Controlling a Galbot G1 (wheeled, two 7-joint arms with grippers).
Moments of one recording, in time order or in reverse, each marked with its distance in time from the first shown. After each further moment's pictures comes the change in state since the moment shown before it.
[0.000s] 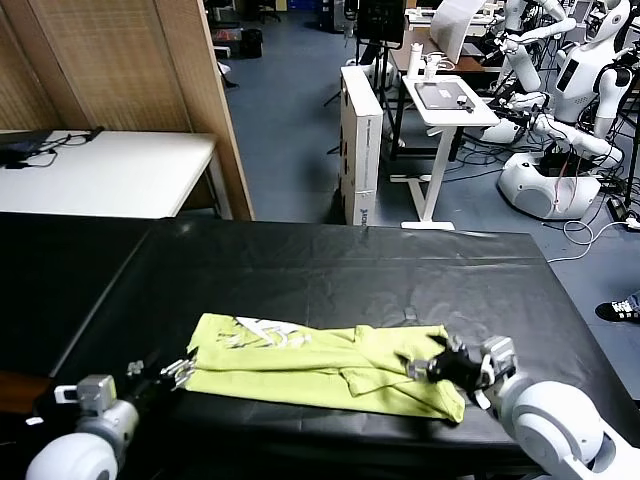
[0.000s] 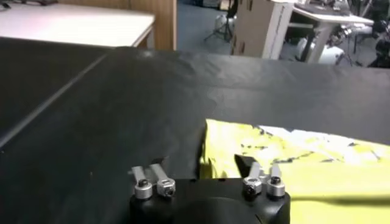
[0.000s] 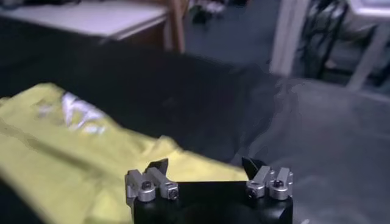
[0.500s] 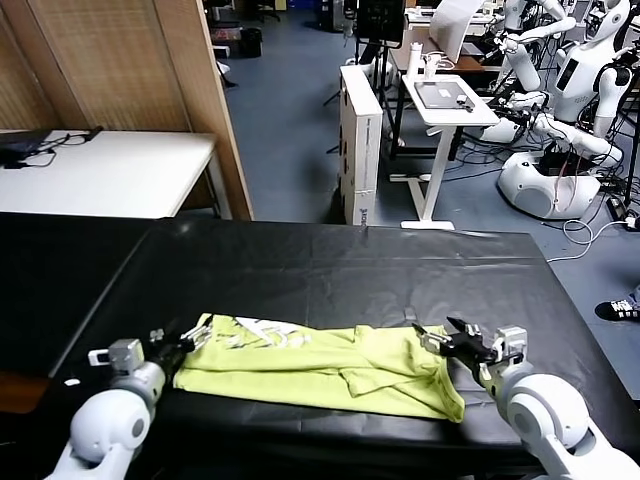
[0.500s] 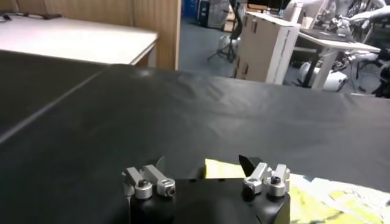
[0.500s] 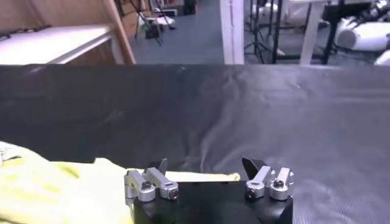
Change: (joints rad) left arm -0.144 -0.043 0.089 0.147 0.023 -0.014 0.008; right arm -0.009 0.080 0.054 -0.057 0.010 -0.028 0.013
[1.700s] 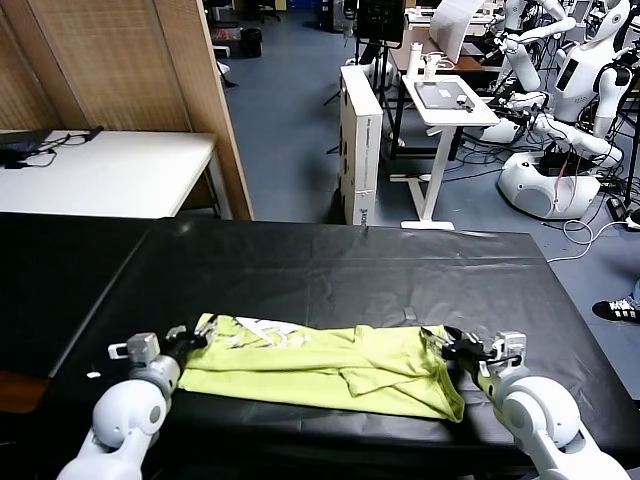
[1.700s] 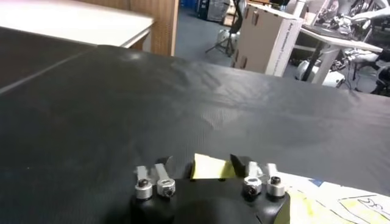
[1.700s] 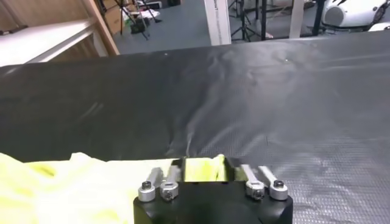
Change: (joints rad) left arm -0.015 -0.018 0.009 0.034 -0.003 -0.012 0.007; right arm 0.014 0.056 -0.015 -0.051 -0.035 0.015 -0.007
